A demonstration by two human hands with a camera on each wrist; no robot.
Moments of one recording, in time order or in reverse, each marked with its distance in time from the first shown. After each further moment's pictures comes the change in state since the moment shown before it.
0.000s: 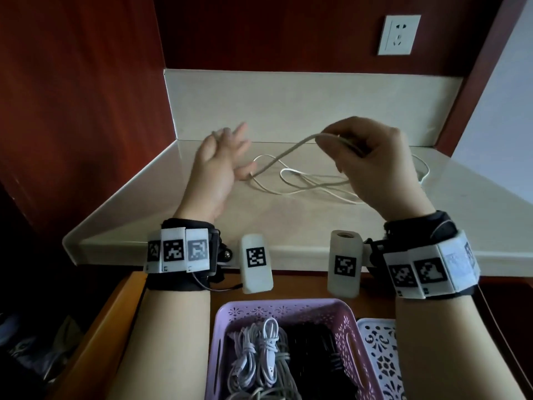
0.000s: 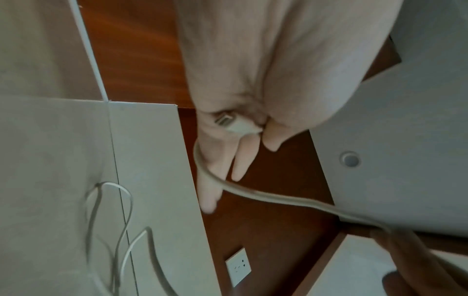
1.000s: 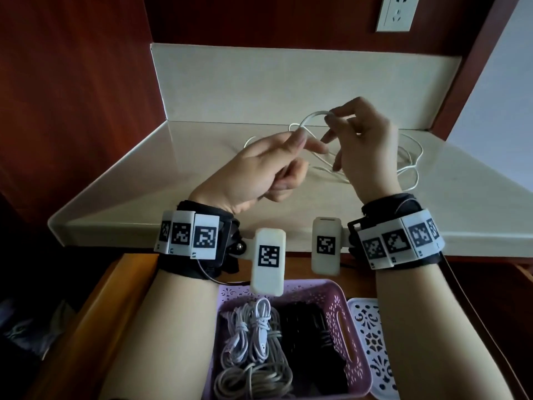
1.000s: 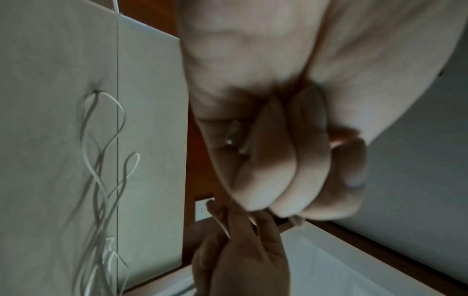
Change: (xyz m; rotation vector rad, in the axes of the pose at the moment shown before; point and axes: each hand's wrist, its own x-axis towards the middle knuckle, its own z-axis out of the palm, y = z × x) left_hand -0.028 0.003 0.025 0.006 -0.837 -0.061; right_hand -0.003 0.029 0.012 0.047 0.161 0.182
